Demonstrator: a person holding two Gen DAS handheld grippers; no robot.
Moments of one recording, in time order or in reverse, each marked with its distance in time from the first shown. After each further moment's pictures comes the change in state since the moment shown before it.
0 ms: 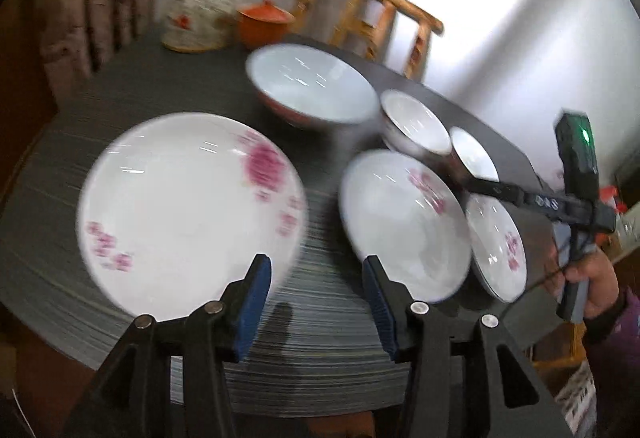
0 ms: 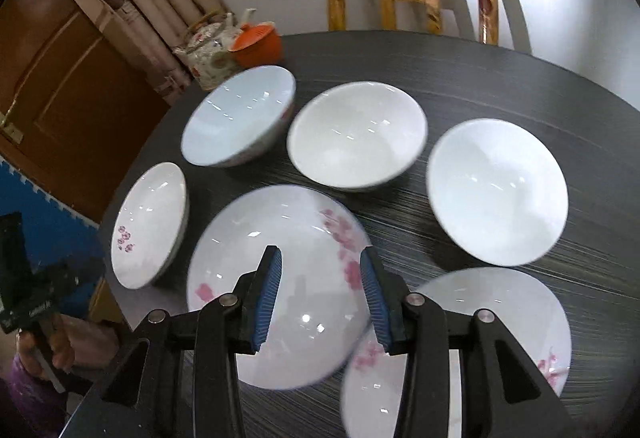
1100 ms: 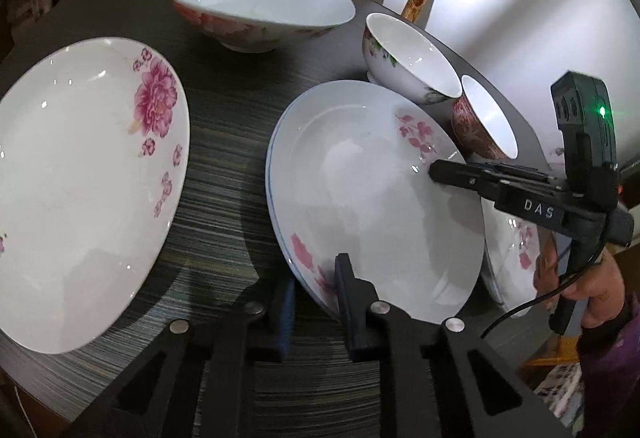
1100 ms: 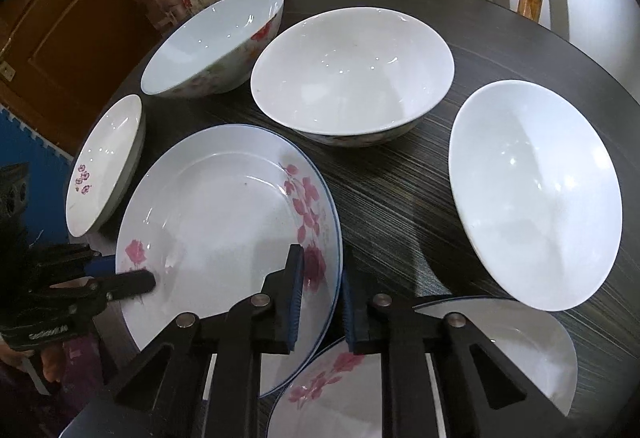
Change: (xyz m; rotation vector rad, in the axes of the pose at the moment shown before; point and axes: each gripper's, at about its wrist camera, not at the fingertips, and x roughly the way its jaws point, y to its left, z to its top) left arm 0.097 -0.033 0.004 -0.041 0.153 -0.017; right arm 0.064 -0.014 -0.007 -0.149 0.153 -0.016
